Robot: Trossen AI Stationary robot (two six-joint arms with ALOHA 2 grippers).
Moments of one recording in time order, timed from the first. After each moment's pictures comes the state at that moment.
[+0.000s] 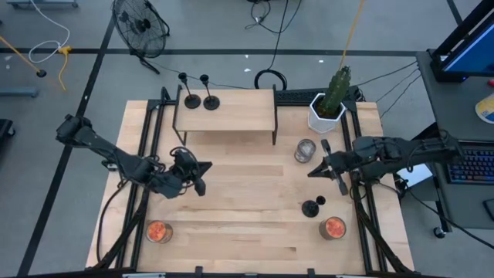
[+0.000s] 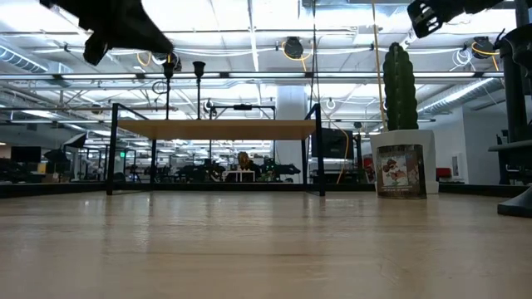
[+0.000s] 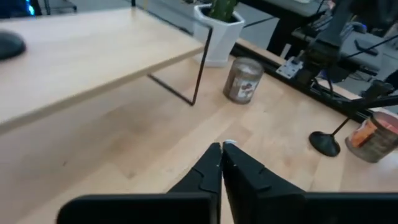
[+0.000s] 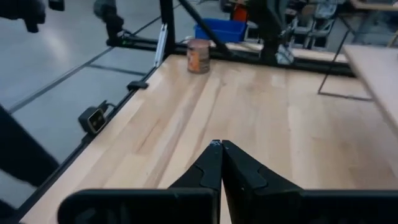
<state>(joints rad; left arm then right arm) -0.48 1.09 0.70 -0.23 -0.90 -0.81 0.13 0.61 0.65 -0.35 -0.15 -0.03</state>
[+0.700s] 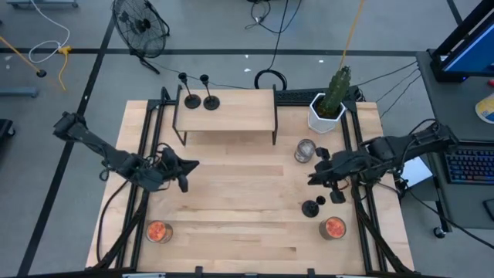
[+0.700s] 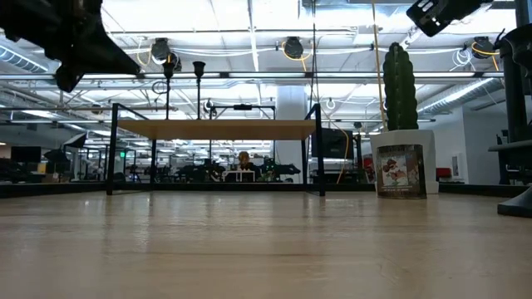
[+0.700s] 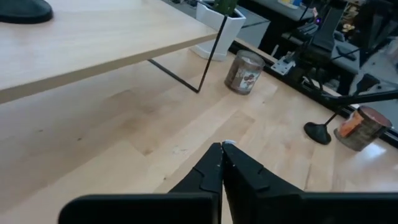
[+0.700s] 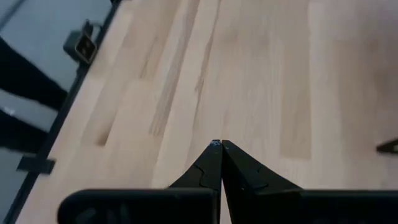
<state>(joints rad) -0.53 0.76 0.44 -0.21 -0.89 -0.81 0.30 0.93 0.96 -0.81 0.00 0.14</state>
